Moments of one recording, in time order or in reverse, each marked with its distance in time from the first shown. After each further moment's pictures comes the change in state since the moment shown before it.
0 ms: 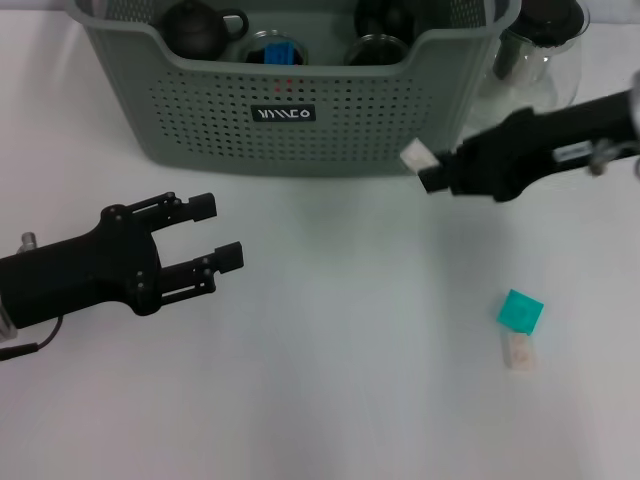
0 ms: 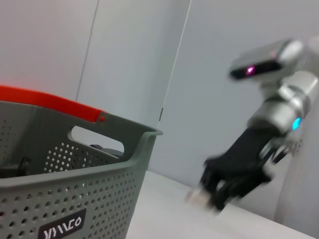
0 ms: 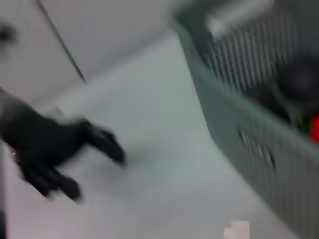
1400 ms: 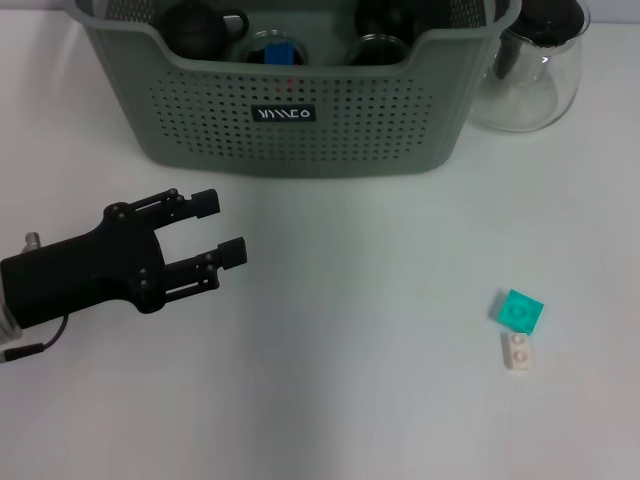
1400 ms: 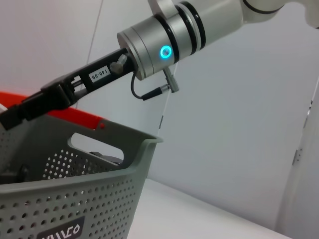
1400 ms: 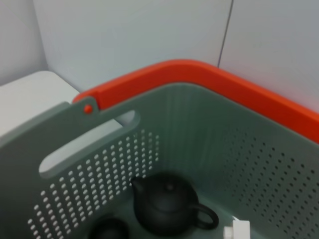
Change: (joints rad) left arm -0.006 -0.001 -0.022 -0.031 0.000 0.003 0.012; right arm 0.749 0.009 -0.226 0.703 -0.379 0.855 0.515
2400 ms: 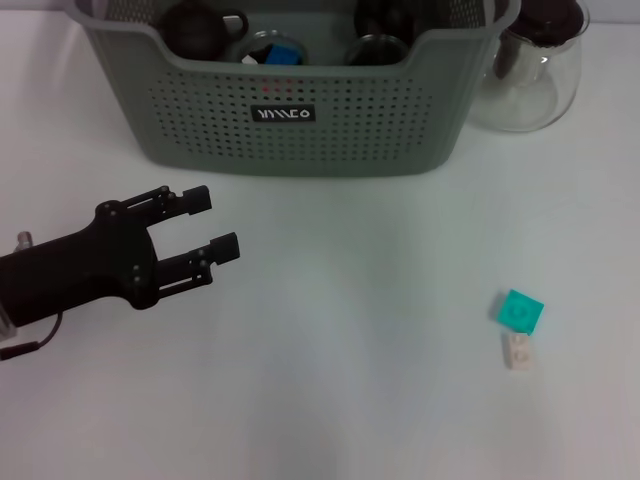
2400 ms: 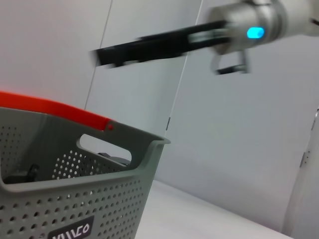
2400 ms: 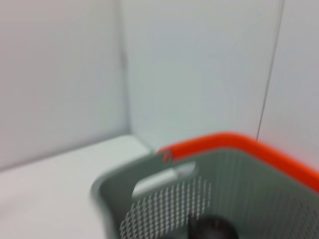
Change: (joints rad) left arm 0.003 0.002 -0.018 0.001 0.001 -0.005 0.002; right arm -0.547 -0.020 0.087 -0.873 0.297 -0.495 -0.284
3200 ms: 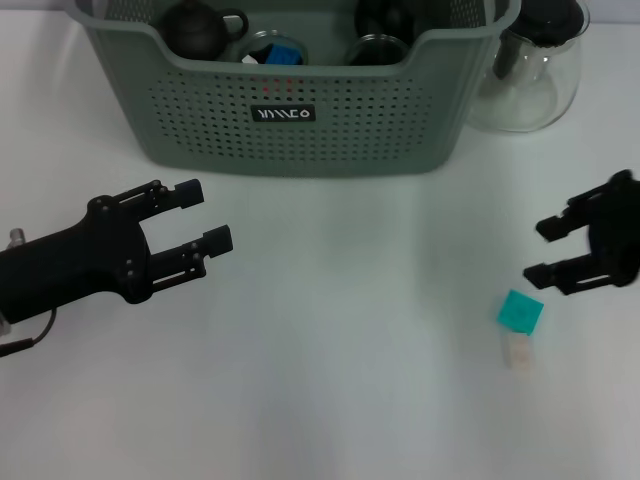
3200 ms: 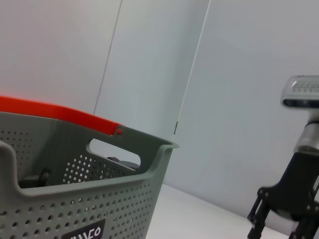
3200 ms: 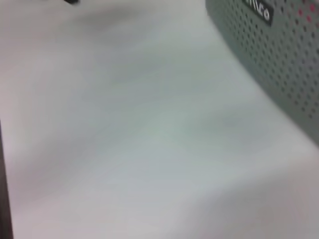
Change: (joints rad) left arm -0.001 0.001 -0.030 -0.001 0.004 0.002 0.008; right arm -0.275 0.015 0.162 -0.035 -0.219 -0.575 -0.368
